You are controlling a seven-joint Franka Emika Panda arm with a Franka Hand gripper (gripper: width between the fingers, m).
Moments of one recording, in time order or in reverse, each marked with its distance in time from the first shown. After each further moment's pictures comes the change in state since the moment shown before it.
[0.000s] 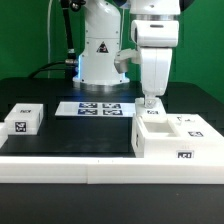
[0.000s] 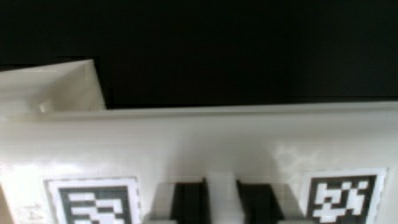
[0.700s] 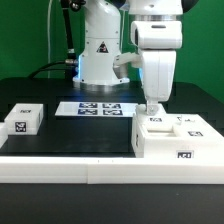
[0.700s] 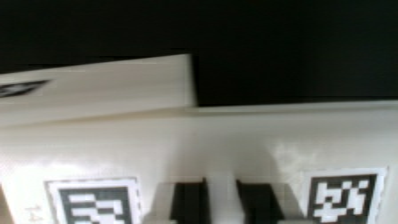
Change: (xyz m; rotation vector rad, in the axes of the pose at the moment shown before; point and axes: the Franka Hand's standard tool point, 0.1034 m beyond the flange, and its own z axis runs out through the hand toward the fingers) arm 0.000 0.052 -0.001 -0.025 0.016 -0.024
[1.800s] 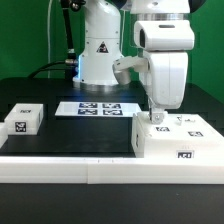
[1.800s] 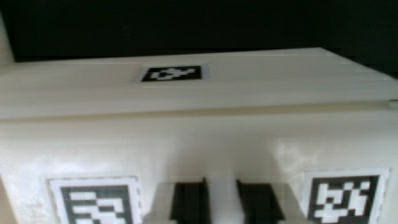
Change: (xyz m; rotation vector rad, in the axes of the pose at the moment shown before) arm 0.002 0.047 -0.001 -0.017 0.009 -0.055
